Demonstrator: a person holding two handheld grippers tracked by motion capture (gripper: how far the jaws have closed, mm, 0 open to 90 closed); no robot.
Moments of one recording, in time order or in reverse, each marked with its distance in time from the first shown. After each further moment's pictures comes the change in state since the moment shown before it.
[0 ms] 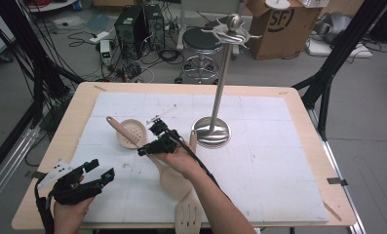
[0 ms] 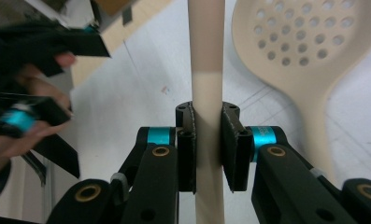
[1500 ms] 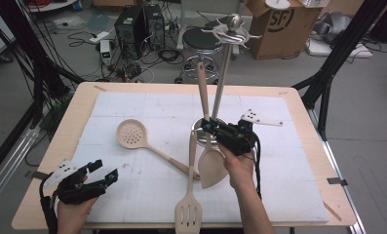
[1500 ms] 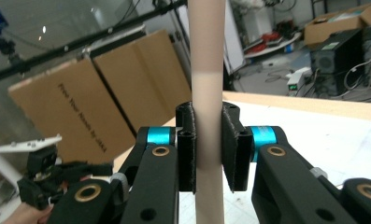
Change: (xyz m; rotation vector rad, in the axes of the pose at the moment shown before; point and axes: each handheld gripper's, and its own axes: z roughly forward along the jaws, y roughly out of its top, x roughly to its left) left arm -0.004 -0.002 0.006 0.019 -0.007 0.014; right arm -0.005 -0.094 -0.175 -0.780 -0.176 0.002
